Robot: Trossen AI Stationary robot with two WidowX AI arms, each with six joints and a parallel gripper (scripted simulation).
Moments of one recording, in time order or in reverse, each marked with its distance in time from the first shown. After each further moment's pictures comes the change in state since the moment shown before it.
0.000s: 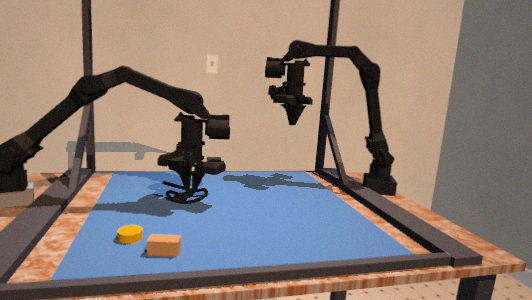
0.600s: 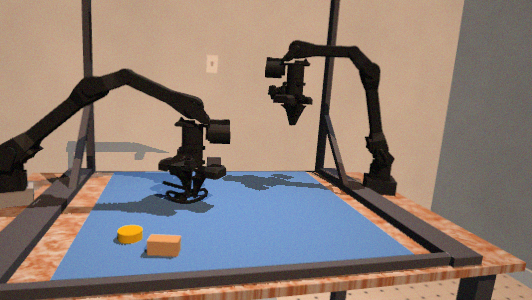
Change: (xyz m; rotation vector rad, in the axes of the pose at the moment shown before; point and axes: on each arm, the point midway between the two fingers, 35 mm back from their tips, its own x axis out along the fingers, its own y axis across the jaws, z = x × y) left arm 0.000 0.000 0.000 0.000 0.000 0.000; right arm 0.013 0.002 -0.001 0.000 0.003 0.005
